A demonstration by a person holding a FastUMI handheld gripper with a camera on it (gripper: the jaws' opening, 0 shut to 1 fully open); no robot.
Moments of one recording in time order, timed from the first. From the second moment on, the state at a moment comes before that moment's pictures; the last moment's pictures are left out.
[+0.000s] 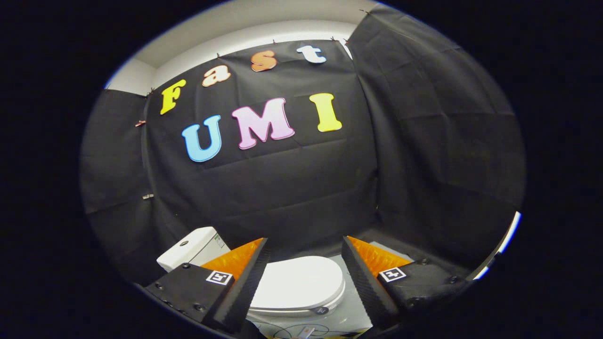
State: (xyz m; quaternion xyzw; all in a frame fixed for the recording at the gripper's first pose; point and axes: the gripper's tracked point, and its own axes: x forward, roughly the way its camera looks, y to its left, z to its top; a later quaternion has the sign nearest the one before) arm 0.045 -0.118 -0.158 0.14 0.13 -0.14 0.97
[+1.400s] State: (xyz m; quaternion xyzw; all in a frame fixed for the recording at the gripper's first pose) arm 0.040 -0.118 -0.536 0.48 0.36 -0.19 0.78
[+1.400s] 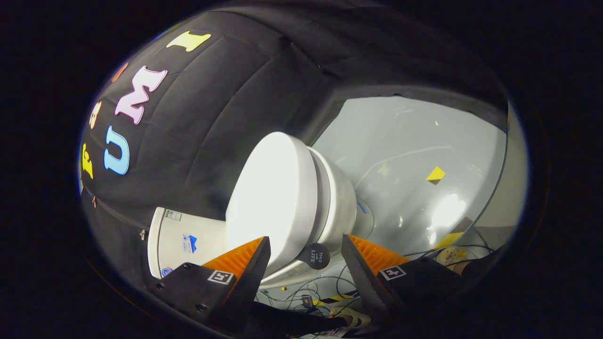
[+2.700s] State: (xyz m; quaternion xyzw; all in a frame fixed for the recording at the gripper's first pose) arm 0.055 -0.081 -0.578 0.54 0.37 -0.14 0.75
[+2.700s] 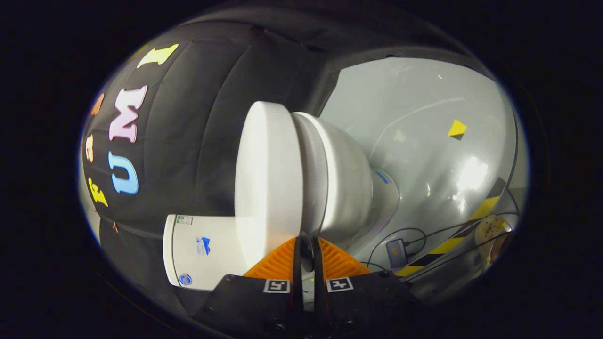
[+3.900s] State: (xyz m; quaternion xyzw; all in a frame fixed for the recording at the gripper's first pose) arm 0.108 0.032 -0.379 0.12 0.33 -0.12 0.93
